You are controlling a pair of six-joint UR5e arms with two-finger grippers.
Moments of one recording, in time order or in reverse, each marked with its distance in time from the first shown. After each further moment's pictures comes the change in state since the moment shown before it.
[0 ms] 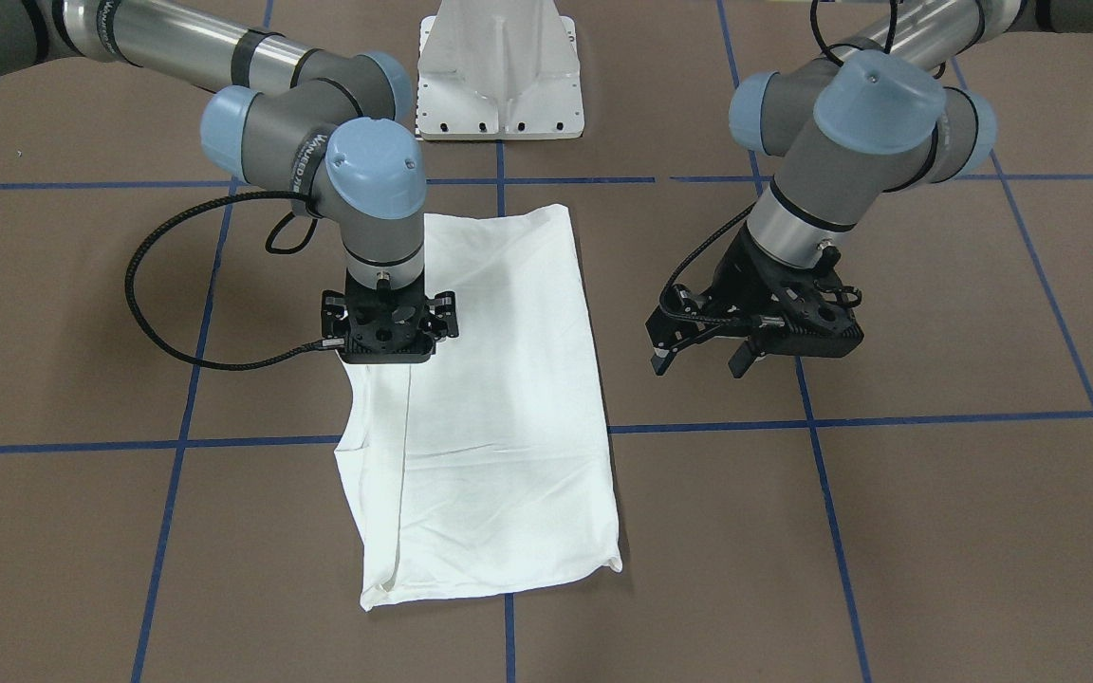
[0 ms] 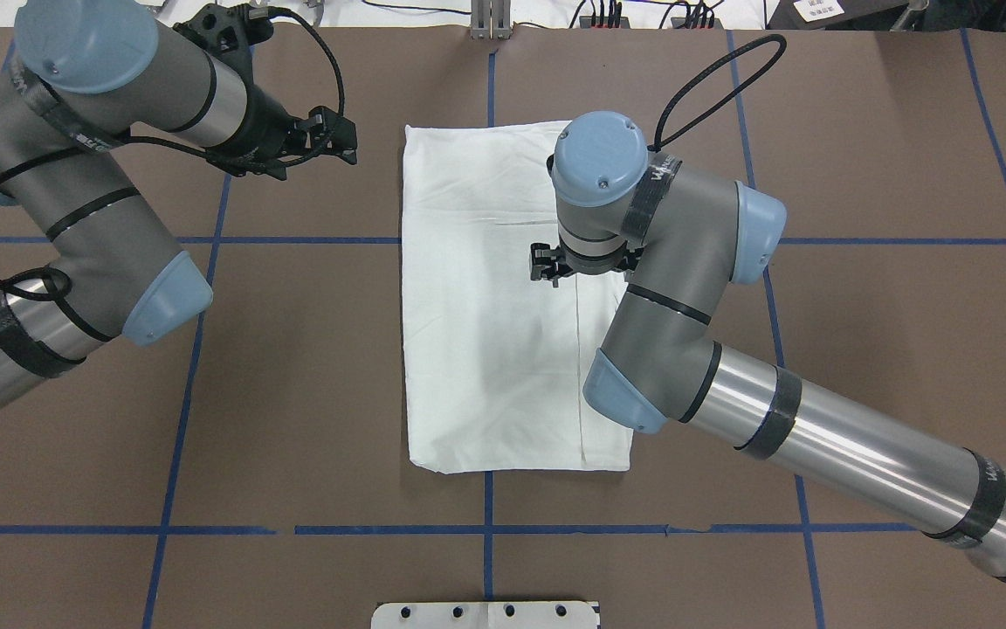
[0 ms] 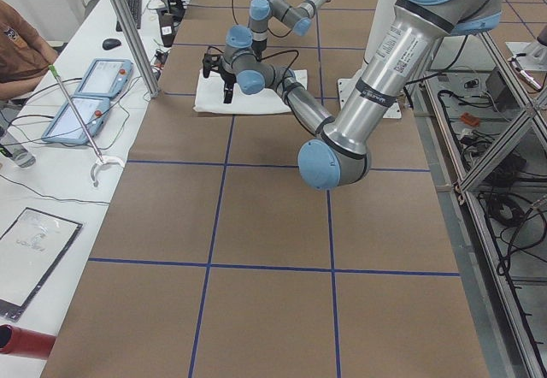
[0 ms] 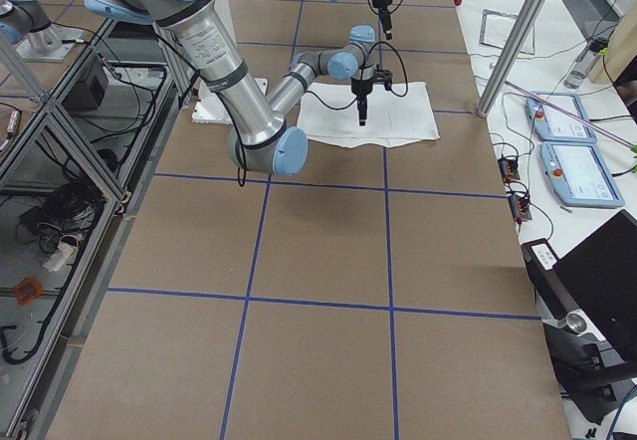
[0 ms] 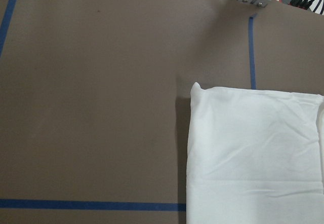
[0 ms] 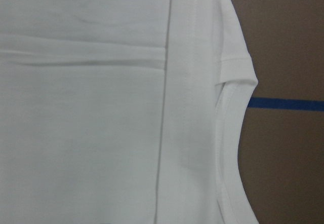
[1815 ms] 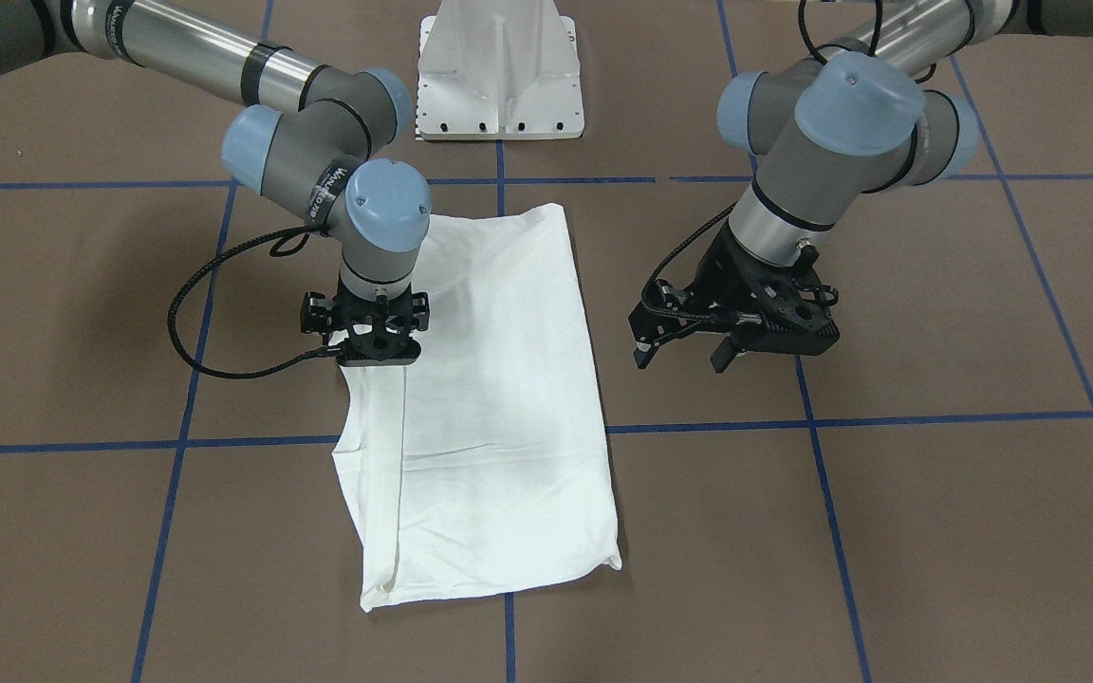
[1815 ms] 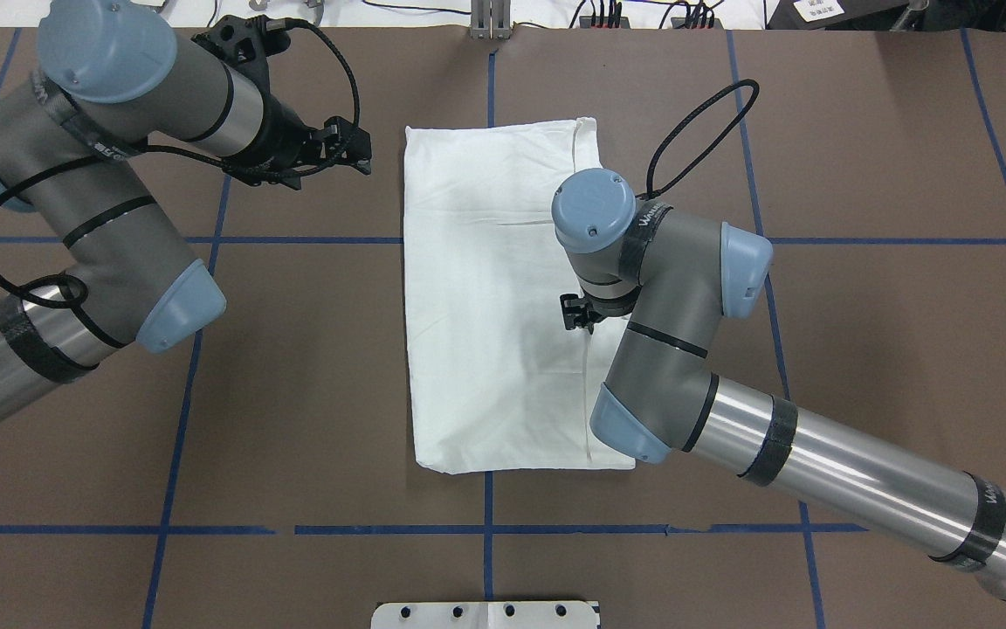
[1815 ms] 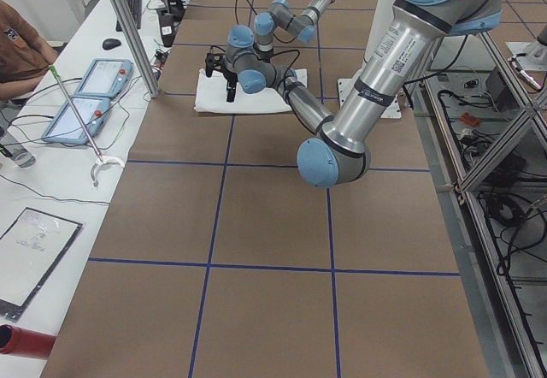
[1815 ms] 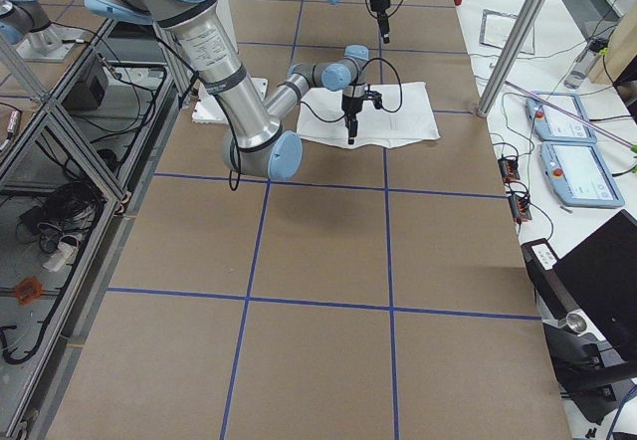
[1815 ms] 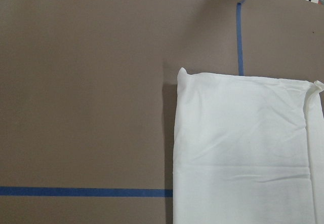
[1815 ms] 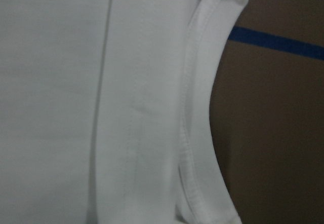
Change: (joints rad) left arm 0.021 -0.013 0.017 -0.014 -0.001 -0.011; right arm -0.031 -0.046 -0.011 -0.115 -0.008 -0.090
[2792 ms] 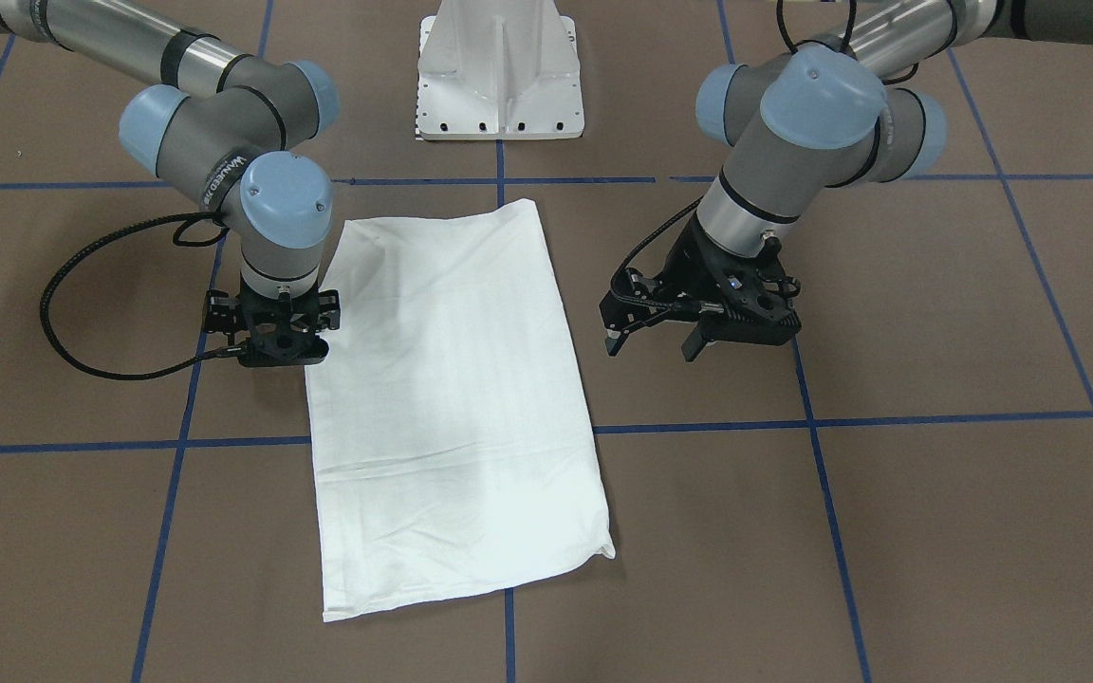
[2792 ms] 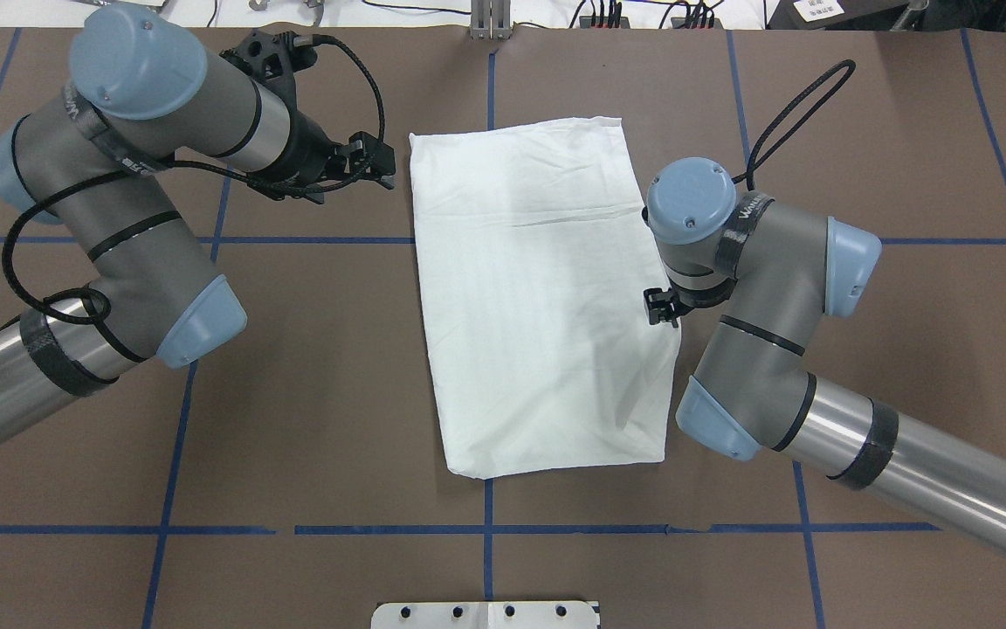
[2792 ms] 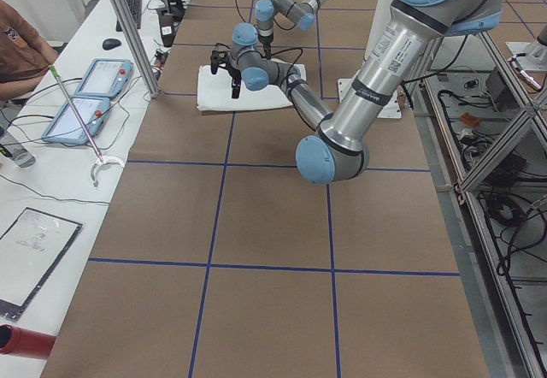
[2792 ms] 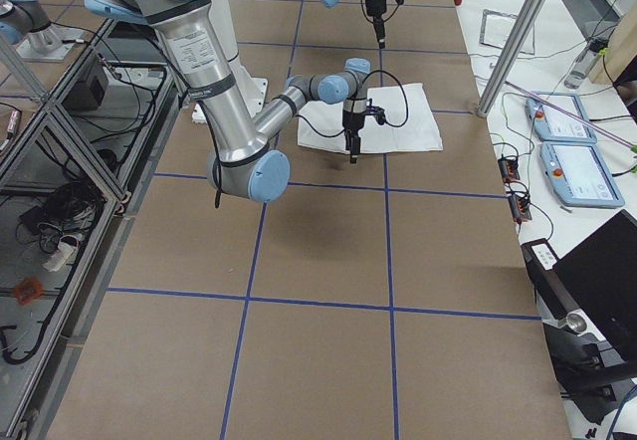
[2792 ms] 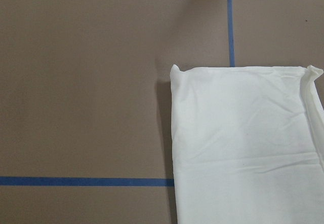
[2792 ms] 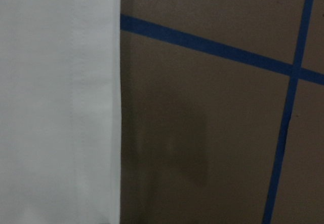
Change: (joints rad) left arm 0.036 -0.023 0.000 0.002 0.005 -0.028; right arm 0.064 -0.166 0.157 -0.060 -0.032 -0.132
